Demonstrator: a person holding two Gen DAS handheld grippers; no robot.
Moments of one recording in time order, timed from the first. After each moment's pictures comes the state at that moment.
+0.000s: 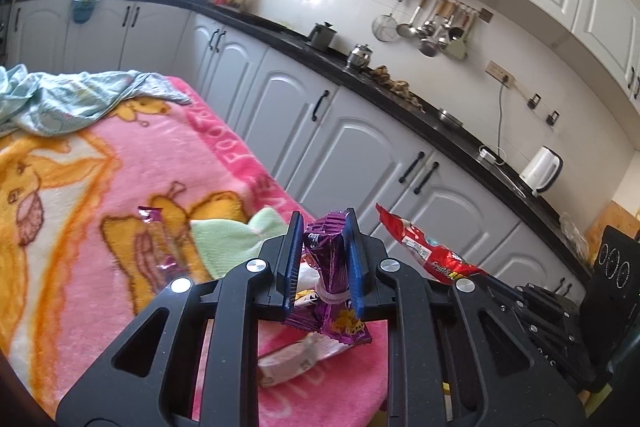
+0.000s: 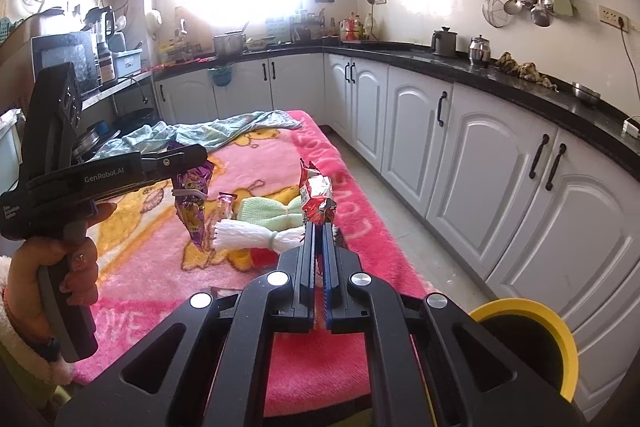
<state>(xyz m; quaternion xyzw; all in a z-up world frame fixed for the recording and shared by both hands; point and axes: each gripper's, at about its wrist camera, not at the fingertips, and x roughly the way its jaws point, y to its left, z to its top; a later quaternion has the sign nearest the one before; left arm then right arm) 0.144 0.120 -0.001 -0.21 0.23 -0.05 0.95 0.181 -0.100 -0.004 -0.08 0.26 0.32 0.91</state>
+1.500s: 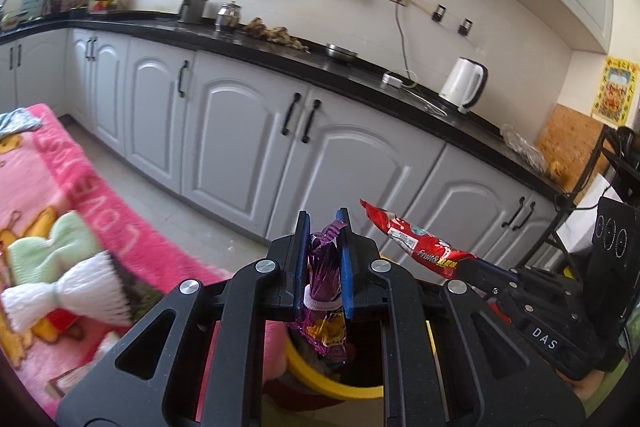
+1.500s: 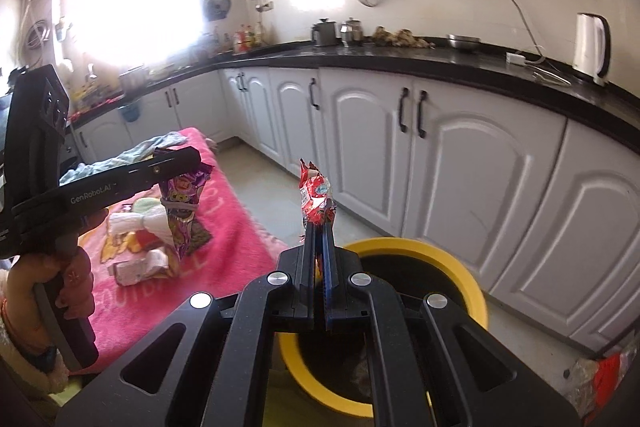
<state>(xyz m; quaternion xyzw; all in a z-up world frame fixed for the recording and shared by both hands) 0.208 -0.080 -0.007 -0.10 0.26 -0.22 0.94 0.165 -0.286 -0.018 0.00 0.27 0.16 0.95</state>
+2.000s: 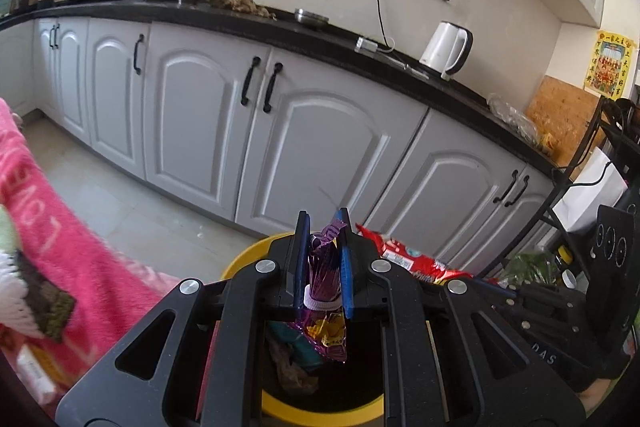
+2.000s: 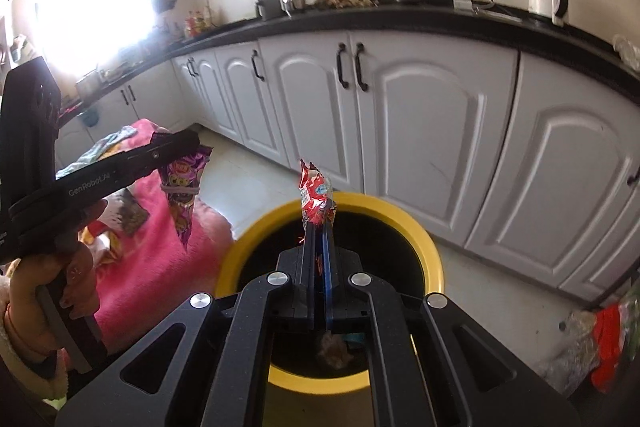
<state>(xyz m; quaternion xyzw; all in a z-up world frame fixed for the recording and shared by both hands) 0.250 -0.148 -0.052 -0.09 0.30 -0.26 0.91 0.181 -0.345 -0.064 0.04 0.33 0.09 0.94</state>
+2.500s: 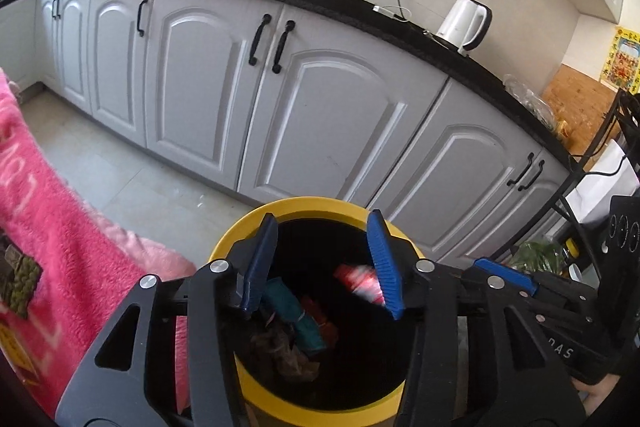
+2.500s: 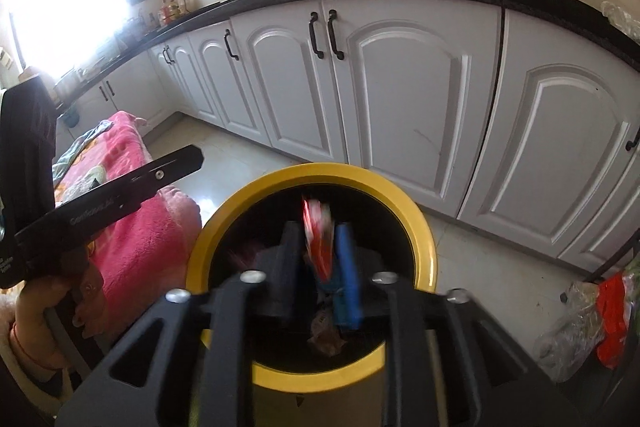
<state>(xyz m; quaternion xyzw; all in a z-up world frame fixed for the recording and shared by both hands) 0.263 -0.153 -0.091 -0.10 0.34 -0.24 0.90 0.197 -0.356 -0.090 0.06 0.37 0.06 0.93</state>
